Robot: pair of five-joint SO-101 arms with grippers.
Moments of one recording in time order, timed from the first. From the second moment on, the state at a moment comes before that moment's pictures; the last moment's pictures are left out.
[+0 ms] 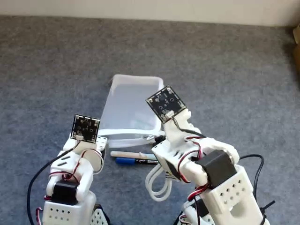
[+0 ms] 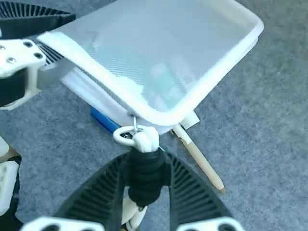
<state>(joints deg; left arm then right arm) 1.4 -103.8 91.2 54.4 -0.3 -34.5 -56.5 32.2 86.2 8.0</state>
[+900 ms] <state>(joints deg) 1.3 -103.8 72.3 70.3 -0.5 -25.7 -57.0 42.8 68.4 0.8</state>
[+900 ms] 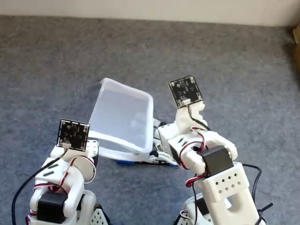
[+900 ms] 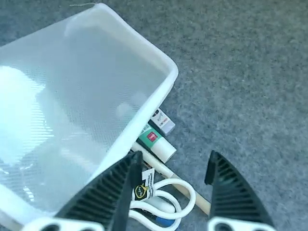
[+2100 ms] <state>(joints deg) -5.3 -64.7 16.6 97.2 -10.2 -25.6 -57.1 50.7 59.2 0.7</state>
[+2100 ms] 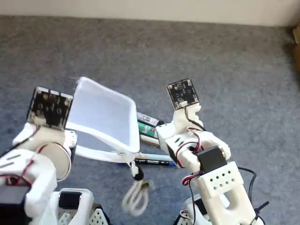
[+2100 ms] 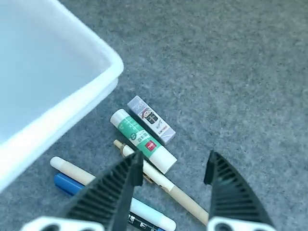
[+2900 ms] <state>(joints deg) -23.0 -31.4 6.5 101.4 -0.9 -27.2 -57.1 50.7 62.8 0.7</state>
